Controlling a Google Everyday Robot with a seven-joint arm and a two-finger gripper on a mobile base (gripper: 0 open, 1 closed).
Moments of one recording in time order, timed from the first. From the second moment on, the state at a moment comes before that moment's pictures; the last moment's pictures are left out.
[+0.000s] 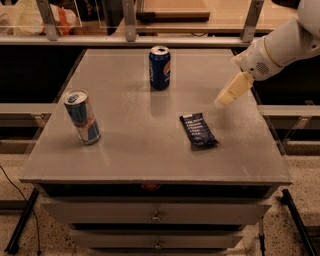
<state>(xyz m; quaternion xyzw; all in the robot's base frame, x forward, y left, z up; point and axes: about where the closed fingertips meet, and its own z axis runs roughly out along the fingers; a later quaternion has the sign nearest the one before) 0.635 -0.204 0.890 -0.51 0.79 0.11 0.32</state>
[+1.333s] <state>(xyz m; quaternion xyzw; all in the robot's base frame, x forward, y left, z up) 0.661 -0.163 0.881 -0.46 0.75 0.18 0.43</state>
